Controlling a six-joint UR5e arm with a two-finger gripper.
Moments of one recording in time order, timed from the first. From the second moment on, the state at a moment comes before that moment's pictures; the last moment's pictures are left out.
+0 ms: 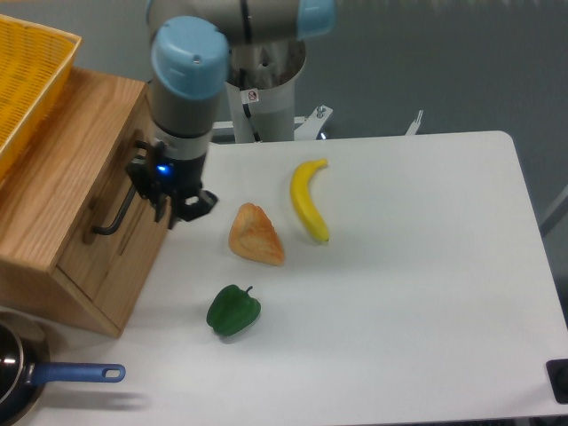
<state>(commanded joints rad) 2.34 -1.75 -1.53 -1.30 1.28 0.63</state>
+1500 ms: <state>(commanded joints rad) 2.84 -1.92 -1.54 -1.19 1.60 1.48</state>
